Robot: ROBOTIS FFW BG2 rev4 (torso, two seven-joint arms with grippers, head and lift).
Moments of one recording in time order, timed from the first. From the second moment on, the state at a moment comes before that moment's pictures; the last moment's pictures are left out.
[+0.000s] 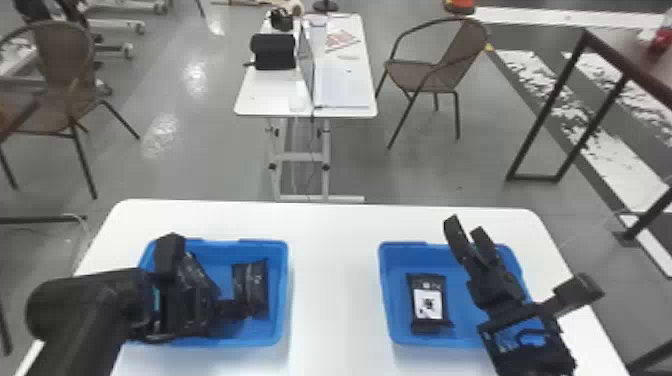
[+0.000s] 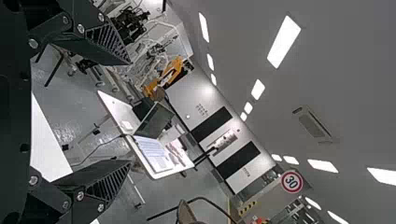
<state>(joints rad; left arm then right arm) -0.42 0.08 0.14 -0.85 0.05 0.91 -0.49 0.08 -0.03 -0.12 -1.28 -0.71 -0.22 0.54</state>
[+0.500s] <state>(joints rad) -0.34 0.10 0.13 -0.88 0.15 0.75 -0.57 0.08 -0.03 -0.11 -1.28 -0.72 -0.22 0.55</state>
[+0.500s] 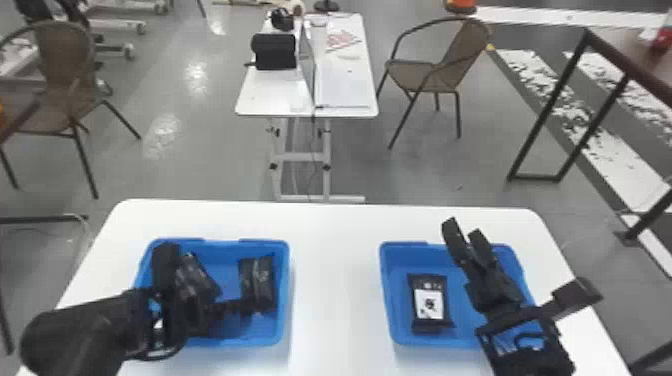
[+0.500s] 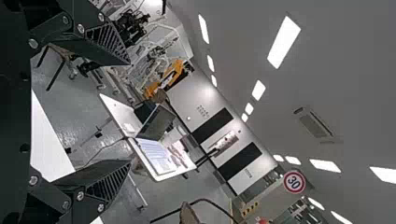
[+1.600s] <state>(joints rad) 0.03 0.05 0.15 -1.61 -0.01 0.76 -0.84 0.08 -0.03 -0.04 -1.29 -0.76 -0.20 0.58</state>
